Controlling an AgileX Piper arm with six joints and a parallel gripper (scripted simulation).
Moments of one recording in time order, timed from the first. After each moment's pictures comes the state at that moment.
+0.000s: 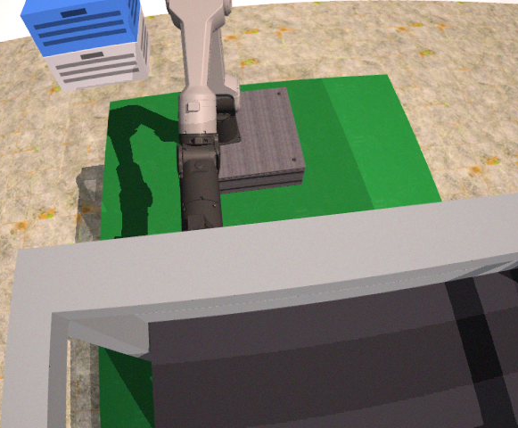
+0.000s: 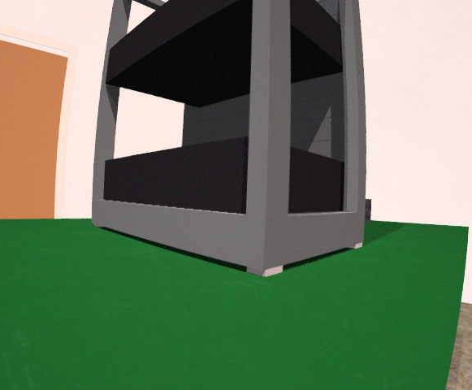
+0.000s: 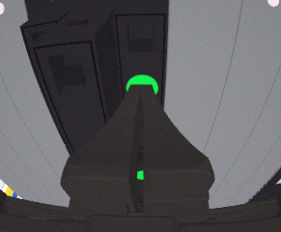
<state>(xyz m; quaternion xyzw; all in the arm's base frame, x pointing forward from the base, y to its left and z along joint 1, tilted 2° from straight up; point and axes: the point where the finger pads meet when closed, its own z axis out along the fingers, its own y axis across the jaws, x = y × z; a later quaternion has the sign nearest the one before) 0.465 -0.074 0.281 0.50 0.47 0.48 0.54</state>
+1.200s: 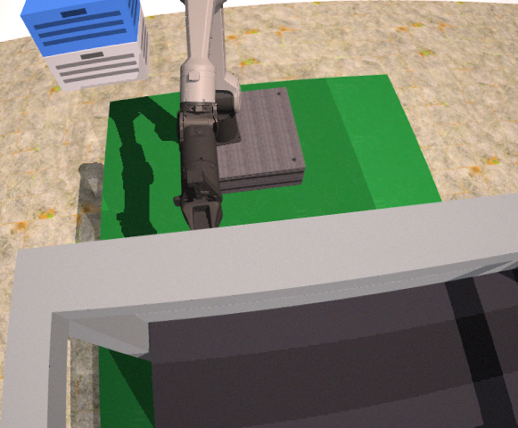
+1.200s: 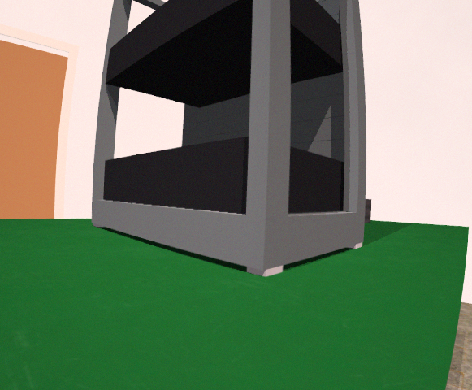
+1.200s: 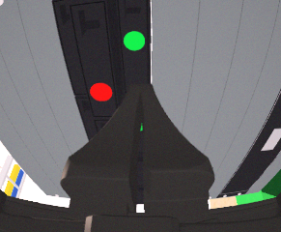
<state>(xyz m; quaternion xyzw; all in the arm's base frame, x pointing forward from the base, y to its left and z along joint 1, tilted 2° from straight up) 0.397 -0.068 0.271 0.51 0.48 0.48 0.53</state>
